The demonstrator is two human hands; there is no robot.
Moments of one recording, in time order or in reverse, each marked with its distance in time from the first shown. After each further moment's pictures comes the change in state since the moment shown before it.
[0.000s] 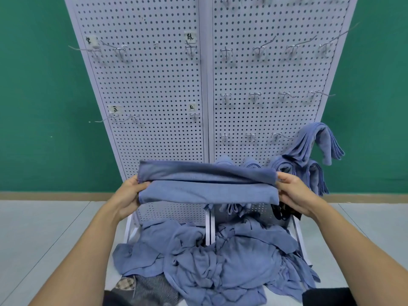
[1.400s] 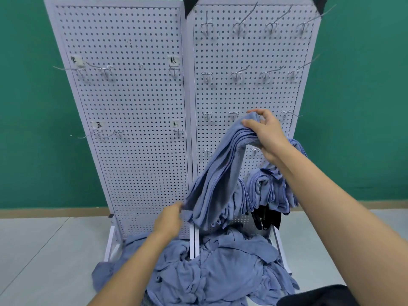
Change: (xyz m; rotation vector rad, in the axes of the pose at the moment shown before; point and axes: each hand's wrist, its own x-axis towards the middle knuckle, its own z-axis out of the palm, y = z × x) left_hand -0.003 -0.055 0.125 1.159 0.042 0.211; right_hand -0.011 -0.181 0.065 -0.061 0.294 -0.364
